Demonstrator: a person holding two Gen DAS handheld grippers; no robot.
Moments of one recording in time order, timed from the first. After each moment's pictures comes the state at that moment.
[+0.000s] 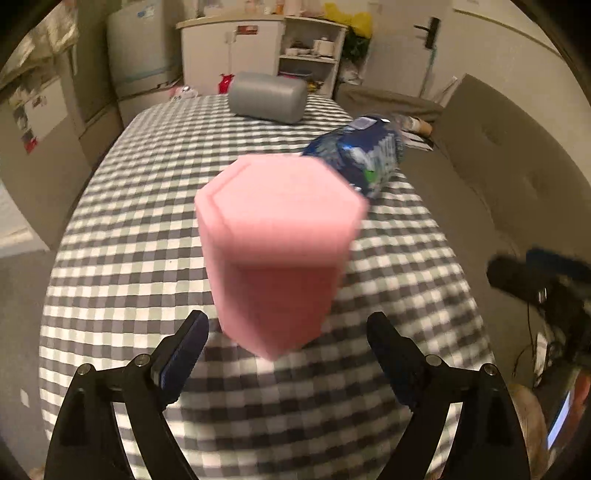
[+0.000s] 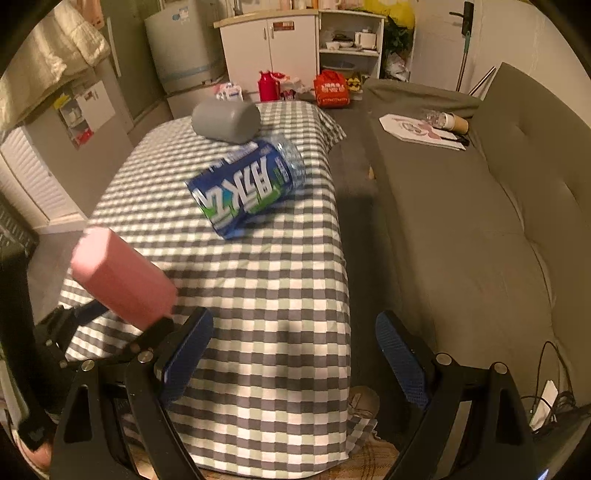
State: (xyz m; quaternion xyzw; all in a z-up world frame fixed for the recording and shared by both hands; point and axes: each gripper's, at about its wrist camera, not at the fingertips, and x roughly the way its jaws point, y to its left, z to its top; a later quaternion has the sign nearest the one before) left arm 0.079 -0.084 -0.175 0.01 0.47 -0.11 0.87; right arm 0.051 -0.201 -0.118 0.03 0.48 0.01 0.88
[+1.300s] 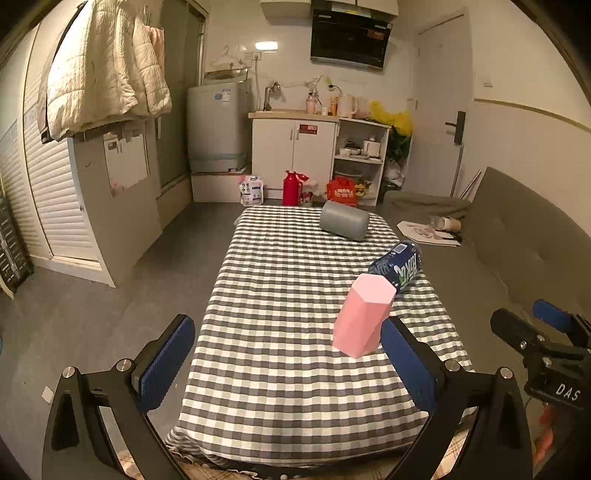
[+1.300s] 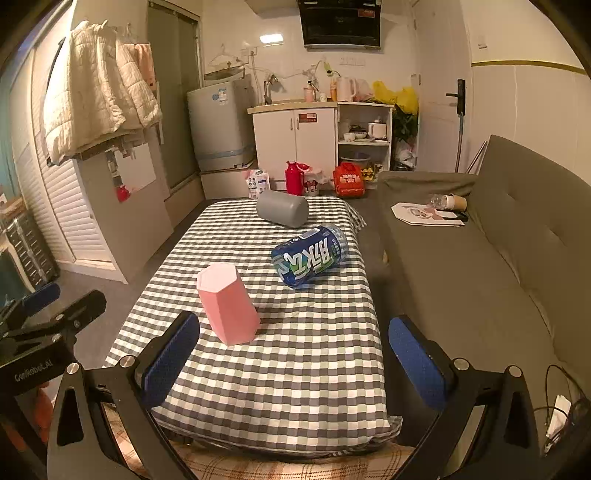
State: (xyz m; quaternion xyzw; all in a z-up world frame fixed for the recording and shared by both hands) left arm -0.037 0.006 -0.067 -0.02 0.30 0.00 0.96; right arm -0.059 -0.152 -0.055 0.03 0.31 0.03 0.95
